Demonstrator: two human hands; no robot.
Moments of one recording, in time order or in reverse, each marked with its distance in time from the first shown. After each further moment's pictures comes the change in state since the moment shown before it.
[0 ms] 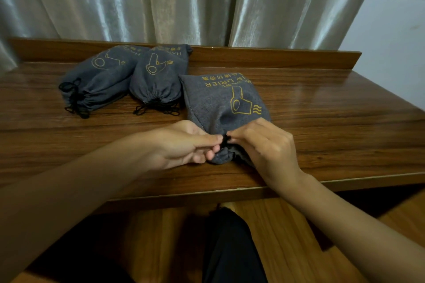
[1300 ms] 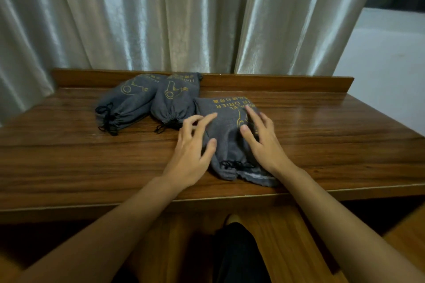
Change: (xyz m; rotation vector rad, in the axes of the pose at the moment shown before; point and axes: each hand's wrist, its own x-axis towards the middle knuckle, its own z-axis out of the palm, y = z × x) left_hand 0.004 -0.041 -0.017 0.837 0.637 0.826; right_hand 0.024 0.021 0.012 0.268 -0.394 0.802
